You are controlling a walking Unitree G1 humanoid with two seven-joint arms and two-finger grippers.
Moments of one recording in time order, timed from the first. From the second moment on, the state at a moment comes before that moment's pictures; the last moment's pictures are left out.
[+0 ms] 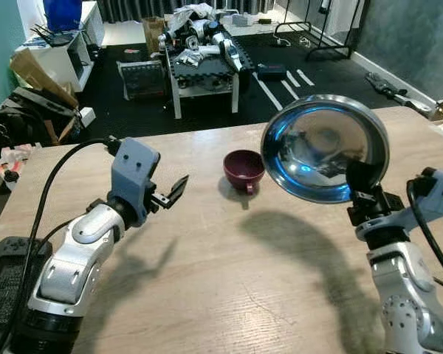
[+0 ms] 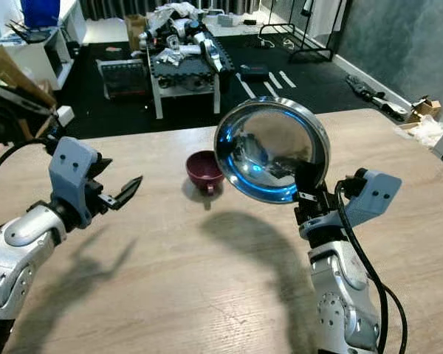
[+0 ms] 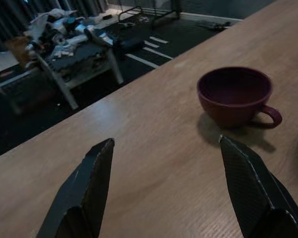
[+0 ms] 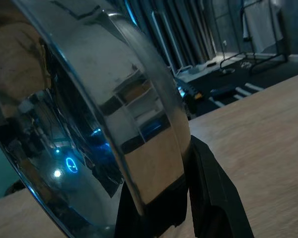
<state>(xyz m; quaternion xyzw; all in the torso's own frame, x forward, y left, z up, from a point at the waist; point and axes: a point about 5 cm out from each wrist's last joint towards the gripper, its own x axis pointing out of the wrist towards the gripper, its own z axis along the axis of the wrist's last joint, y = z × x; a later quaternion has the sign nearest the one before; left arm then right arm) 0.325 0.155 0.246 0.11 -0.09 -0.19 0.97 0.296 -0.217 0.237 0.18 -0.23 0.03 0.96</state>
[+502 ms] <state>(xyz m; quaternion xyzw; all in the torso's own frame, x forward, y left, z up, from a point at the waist) 0.325 0.154 0.245 0.10 -0.06 -0.11 0.99 0.297 -0.226 0.228 0.17 -0.21 0.00 0.96</state>
